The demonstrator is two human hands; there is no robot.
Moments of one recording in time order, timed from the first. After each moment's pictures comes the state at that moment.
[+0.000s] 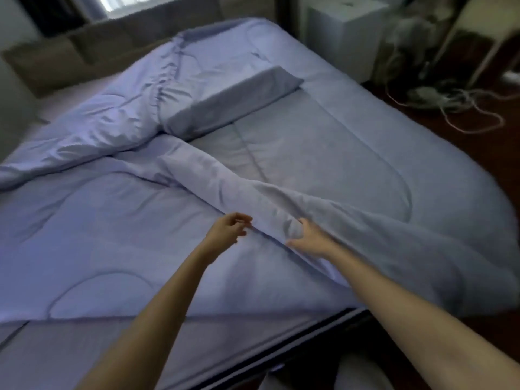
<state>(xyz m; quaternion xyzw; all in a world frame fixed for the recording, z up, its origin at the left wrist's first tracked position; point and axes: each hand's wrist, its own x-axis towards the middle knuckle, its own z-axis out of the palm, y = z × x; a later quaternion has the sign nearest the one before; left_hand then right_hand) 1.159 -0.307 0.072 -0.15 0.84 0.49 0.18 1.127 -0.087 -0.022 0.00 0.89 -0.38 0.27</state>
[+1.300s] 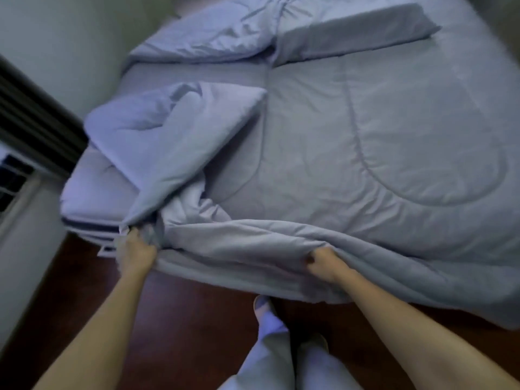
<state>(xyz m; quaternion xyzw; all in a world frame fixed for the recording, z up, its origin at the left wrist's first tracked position) 1.584 -0.442 0.033 -0.56 0.82 0.11 -0.08 1.378 -0.099 -0.060 -0.27 0.86 -0.15 0.39</state>
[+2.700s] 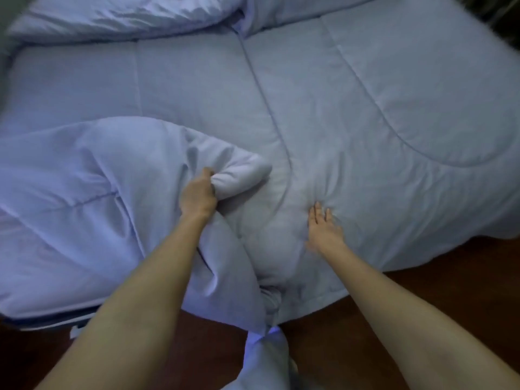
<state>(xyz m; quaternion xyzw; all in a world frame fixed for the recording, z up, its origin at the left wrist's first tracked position) 1.374 -0.623 -0.022 -0.20 0.97 0.15 0.05 1.380 -0.346 -0.085 -0.07 0.94 0.01 0.33</state>
